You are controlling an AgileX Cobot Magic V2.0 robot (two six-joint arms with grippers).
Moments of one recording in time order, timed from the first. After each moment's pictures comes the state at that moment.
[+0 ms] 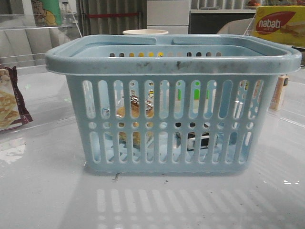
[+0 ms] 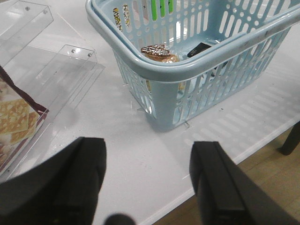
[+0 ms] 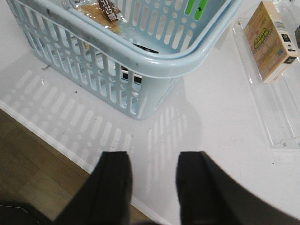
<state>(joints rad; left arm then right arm) -0.57 0.51 -0.66 0.01 0.76 0.07 0.52 0.46 -0.63 -0.11 0.83 -0.01</state>
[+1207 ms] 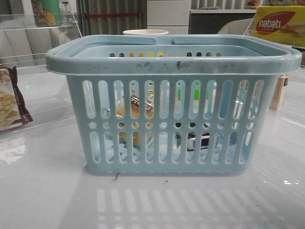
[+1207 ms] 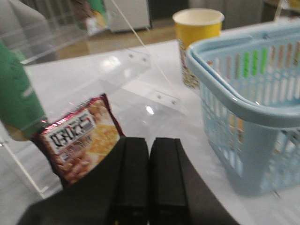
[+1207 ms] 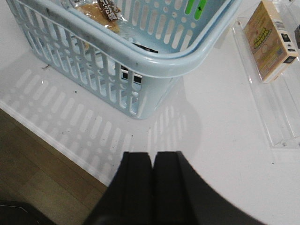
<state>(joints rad) -0.22 0.25 -0.35 0.04 0.35 0.07 0.52 0.46 -0.63 -0.11 0.83 -0.01</state>
